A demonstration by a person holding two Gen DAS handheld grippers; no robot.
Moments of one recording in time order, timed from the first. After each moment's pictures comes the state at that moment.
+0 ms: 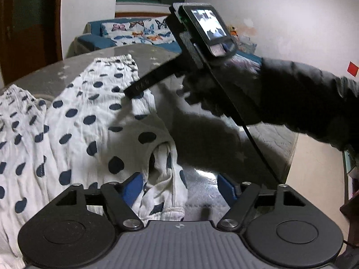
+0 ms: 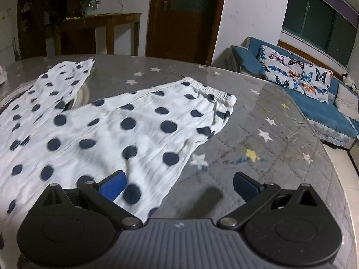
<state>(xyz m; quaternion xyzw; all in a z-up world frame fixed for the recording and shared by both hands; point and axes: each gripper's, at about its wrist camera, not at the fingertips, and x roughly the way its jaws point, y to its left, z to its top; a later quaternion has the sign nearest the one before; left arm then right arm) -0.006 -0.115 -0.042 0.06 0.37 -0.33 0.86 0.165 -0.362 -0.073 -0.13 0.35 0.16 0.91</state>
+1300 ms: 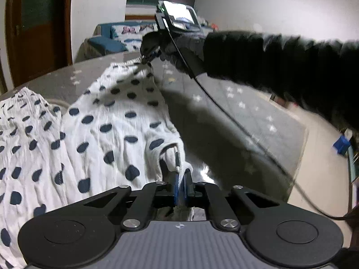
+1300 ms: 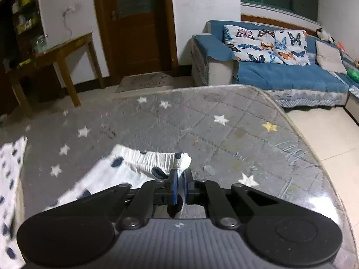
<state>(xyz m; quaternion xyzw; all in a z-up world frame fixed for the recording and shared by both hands) -0.004 -0.098 -0.018 0.04 0.35 -0.31 0.88 0.327 -0.396 -0.044 0.00 0.38 0.09 0.92</state>
